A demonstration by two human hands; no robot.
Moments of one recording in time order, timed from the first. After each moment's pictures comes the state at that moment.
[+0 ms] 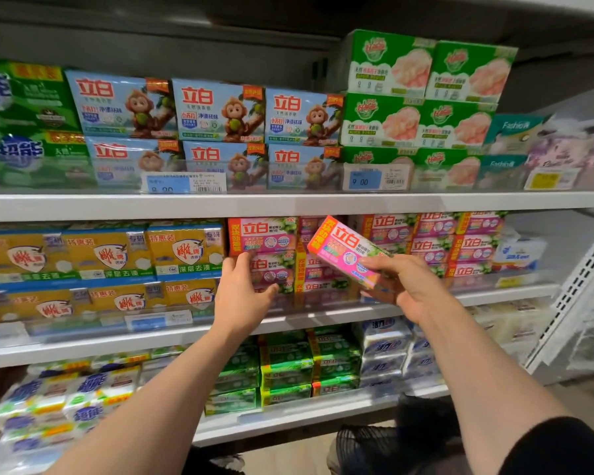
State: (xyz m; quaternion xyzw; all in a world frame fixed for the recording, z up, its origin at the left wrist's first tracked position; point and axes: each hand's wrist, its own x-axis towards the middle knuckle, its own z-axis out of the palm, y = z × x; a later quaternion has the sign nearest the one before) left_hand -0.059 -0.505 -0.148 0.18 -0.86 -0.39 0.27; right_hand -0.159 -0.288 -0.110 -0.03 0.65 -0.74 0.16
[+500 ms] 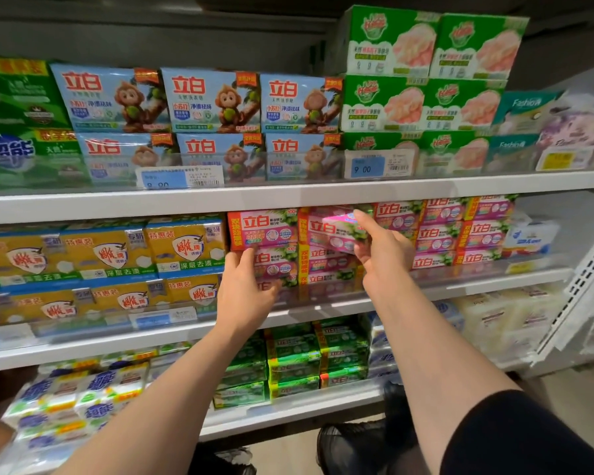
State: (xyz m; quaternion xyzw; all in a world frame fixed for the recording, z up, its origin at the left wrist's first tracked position) left_hand -0.060 -0.507 -0.152 0.17 -0.88 -0.35 0.27; right_hand -0.165 -0.348 -0.106 0.10 0.51 -0.86 0.00
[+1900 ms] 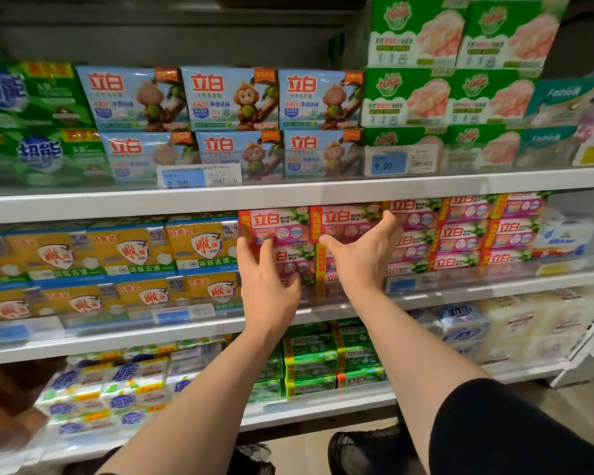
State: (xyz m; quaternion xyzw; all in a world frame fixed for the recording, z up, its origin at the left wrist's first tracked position) left_hand -0.065 -0.492 -0.155 0.21 -0.86 -0.31 0.35; right_hand -0.146 -0.394 -0.124 -0.03 0.78 -0.58 -0.23
